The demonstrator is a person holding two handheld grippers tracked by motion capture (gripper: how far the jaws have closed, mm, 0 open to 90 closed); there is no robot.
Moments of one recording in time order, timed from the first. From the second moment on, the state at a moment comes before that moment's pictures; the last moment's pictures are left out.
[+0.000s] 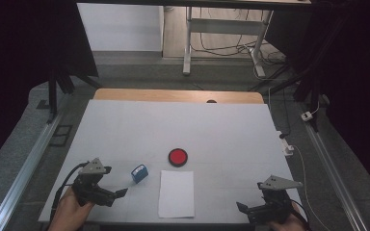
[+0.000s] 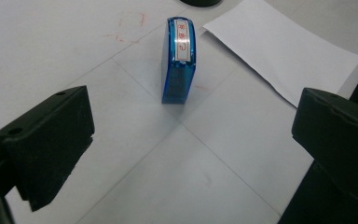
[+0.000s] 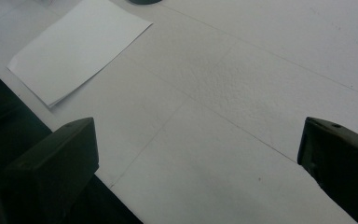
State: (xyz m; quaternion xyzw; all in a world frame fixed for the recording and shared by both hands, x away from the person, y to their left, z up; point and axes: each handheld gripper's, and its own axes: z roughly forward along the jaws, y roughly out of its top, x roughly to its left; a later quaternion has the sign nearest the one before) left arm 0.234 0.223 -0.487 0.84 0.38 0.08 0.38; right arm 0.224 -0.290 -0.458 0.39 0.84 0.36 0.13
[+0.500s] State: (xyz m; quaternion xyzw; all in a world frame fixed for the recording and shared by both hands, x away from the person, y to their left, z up) left arm 0.261 0.201 -0.488 0.85 0.37 0.08 0.36; right arm 0.224 -0.290 -0.458 0.39 0.84 0.36 0.13
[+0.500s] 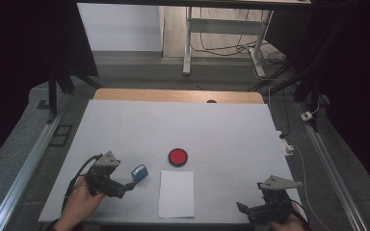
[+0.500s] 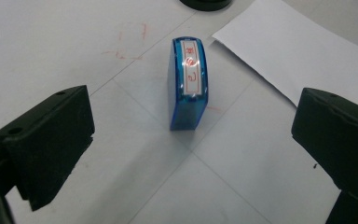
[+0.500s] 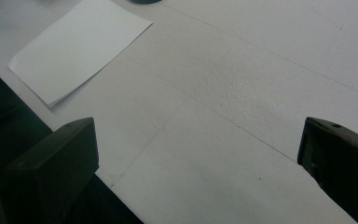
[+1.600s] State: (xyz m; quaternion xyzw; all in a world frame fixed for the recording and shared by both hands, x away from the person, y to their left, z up) left arm 0.298 0.172 -0.496 0.90 0.33 0.08 0.29; right arm 0.225 -0.289 -0.459 0.39 0.84 0.35 0.13
